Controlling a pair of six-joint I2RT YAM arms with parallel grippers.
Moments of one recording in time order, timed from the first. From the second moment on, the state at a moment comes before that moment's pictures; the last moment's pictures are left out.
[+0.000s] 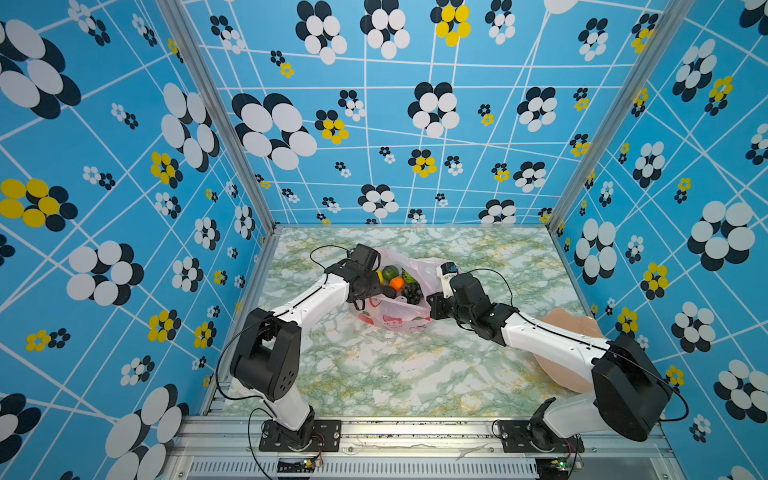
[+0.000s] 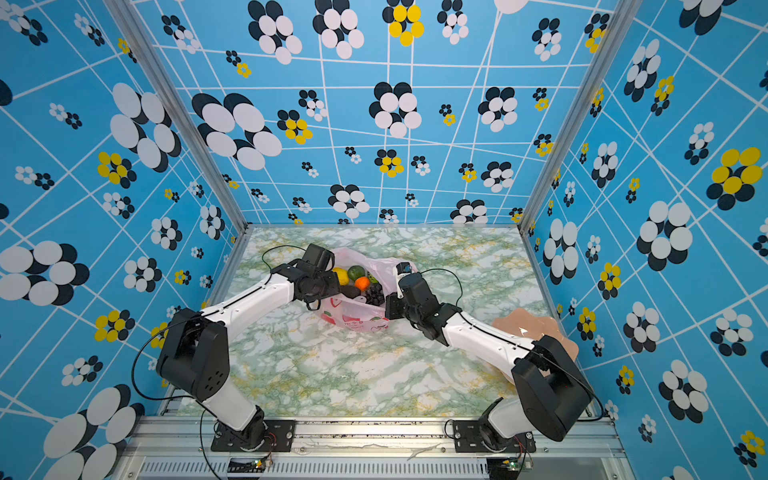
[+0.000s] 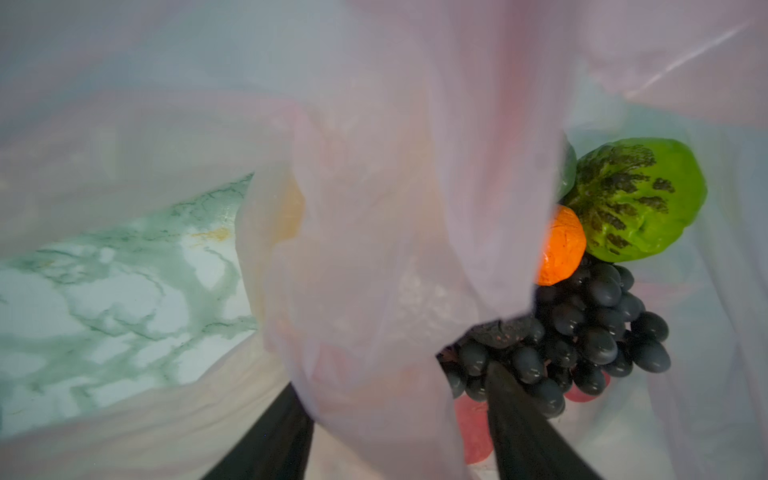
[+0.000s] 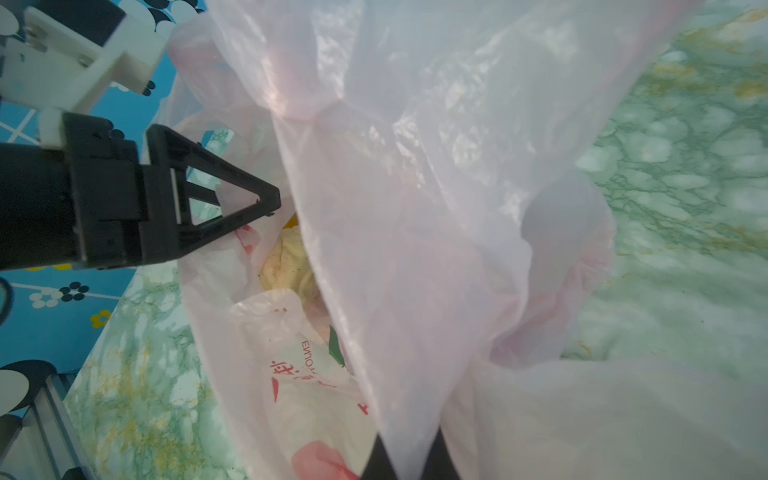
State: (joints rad) left arm -0.41 1.66 1.19 -0.56 -0.08 -0.69; right arm 0.67 1.43 0.85 -0.02 -0.01 0.48
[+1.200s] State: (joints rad) left arm -0.17 1.33 0.60 0.01 0.24 -0.72; right arm 0.27 1.66 0.76 0.49 -0.47 0.90
